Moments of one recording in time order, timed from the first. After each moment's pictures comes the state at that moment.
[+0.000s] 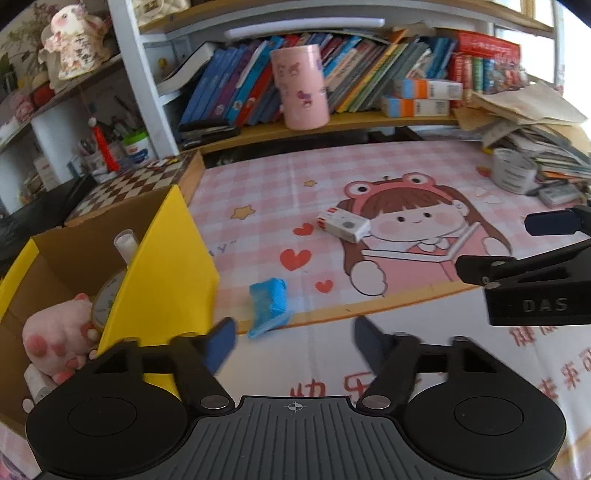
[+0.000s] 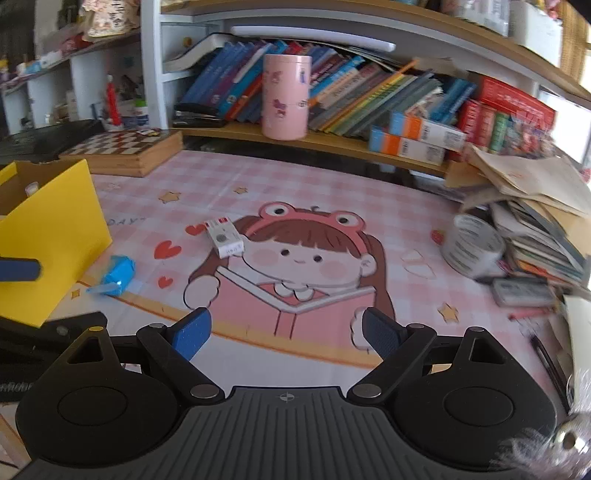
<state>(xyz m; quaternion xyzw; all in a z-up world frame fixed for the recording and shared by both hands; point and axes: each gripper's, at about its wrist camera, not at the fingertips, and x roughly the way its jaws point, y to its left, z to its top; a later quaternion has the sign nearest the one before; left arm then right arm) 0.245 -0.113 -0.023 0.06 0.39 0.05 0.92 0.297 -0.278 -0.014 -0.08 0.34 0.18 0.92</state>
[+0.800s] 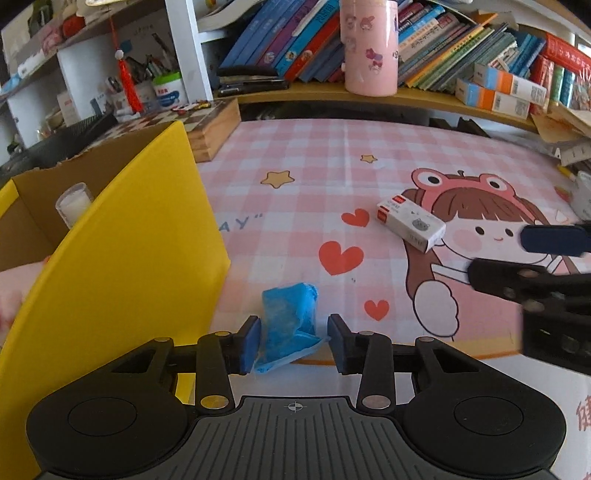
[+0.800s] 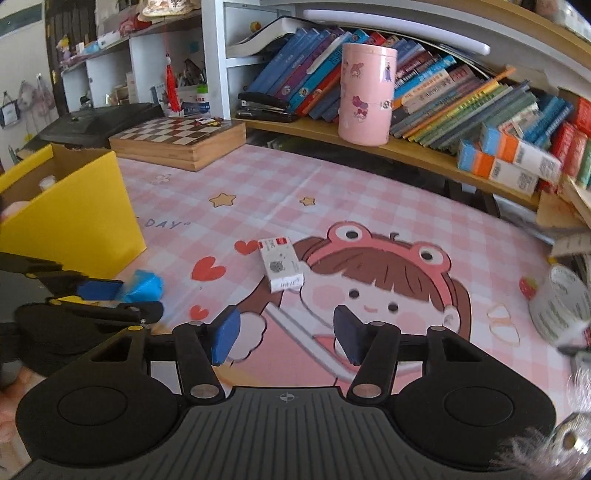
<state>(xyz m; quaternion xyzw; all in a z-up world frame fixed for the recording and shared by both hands) 0.306 -0.084 -0.068 -0.01 0.42 0.12 0.90 0.357 -0.238 -0.032 -0.11 0.34 0.30 0.89</state>
